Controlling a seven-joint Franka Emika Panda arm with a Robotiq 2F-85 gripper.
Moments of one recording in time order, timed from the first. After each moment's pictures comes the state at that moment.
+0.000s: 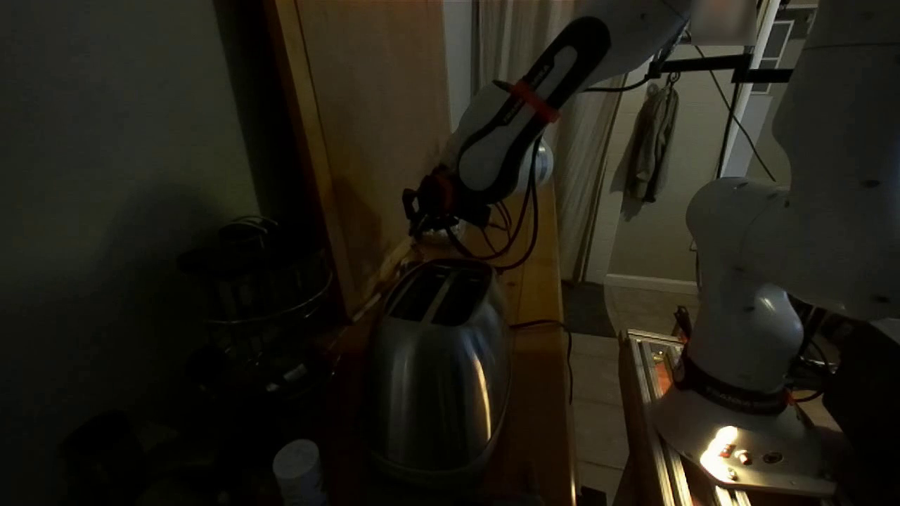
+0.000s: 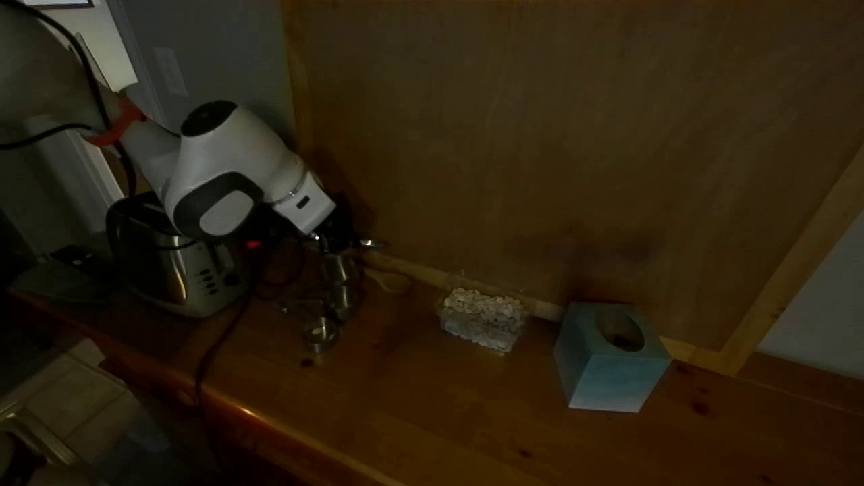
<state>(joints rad) 0.42 -0.06 -0.72 -2.59 0.08 3.17 0.83</state>
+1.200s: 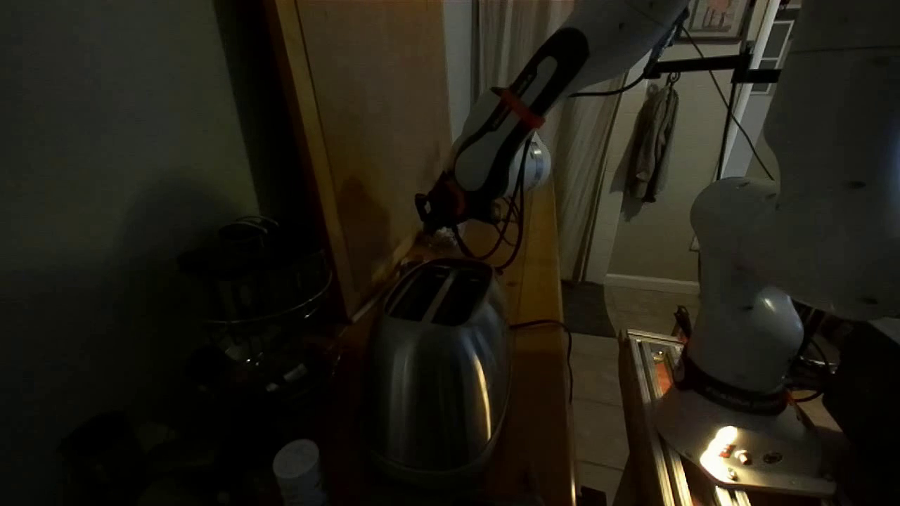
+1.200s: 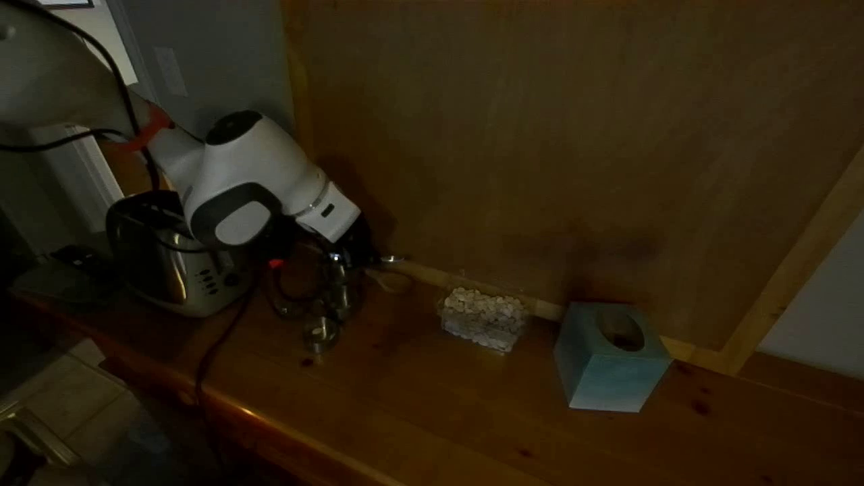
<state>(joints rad) 0.34 0.02 -0.72 -2.54 0.12 3.15 0.61</state>
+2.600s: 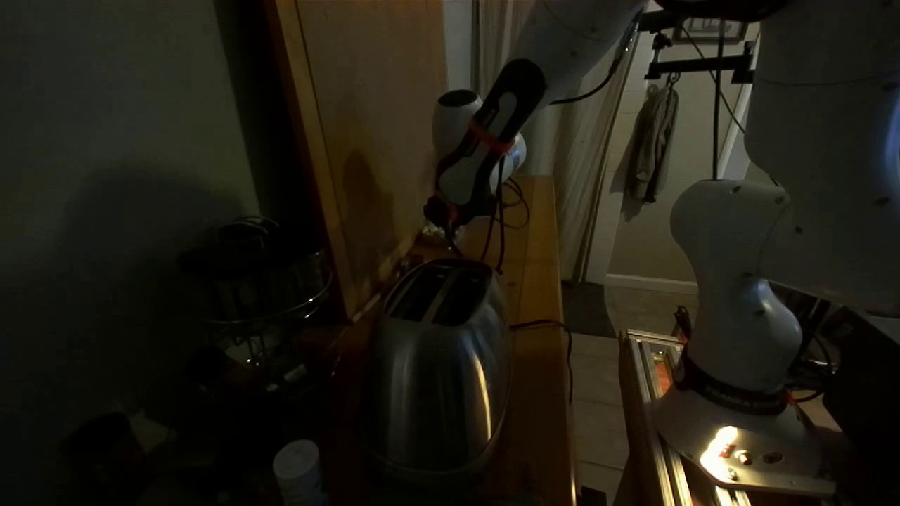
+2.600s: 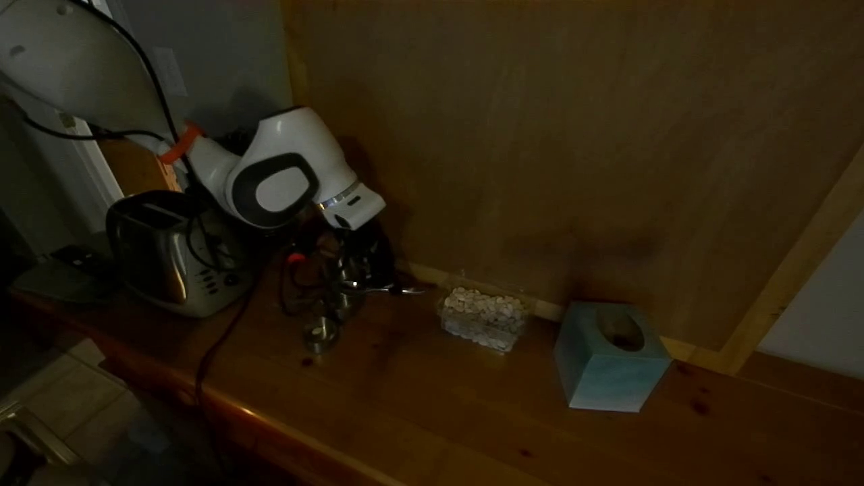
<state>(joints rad) 0.85 0.34 -1.30 -2.37 -0.05 2.80 0.82</state>
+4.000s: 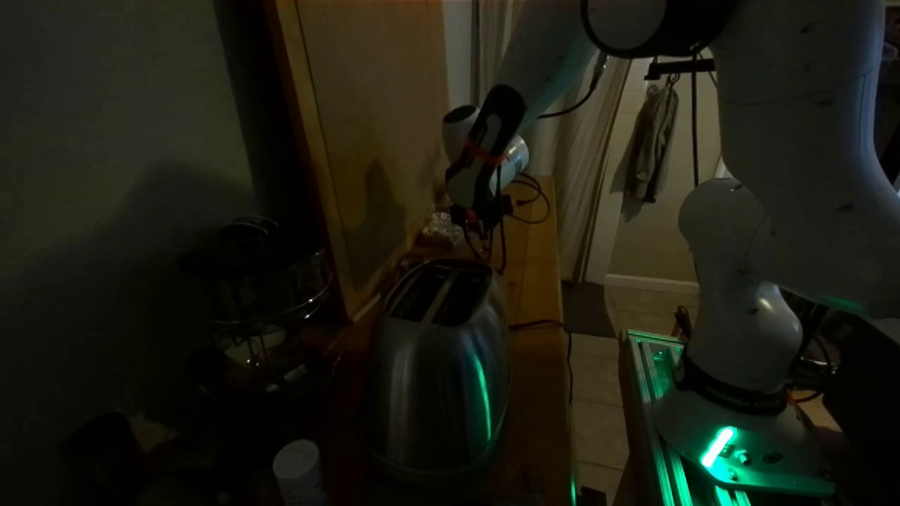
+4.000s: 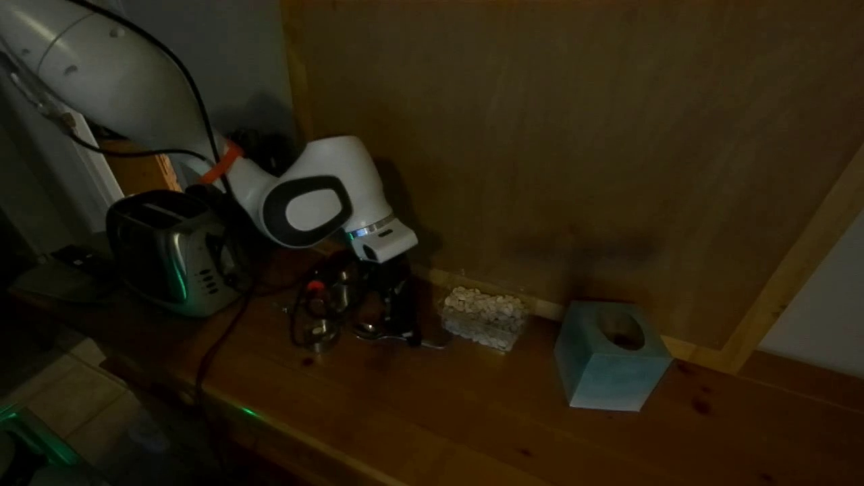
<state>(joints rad) 0.58 0.46 -1.17 -2.29 -0.05 2.66 0.79</state>
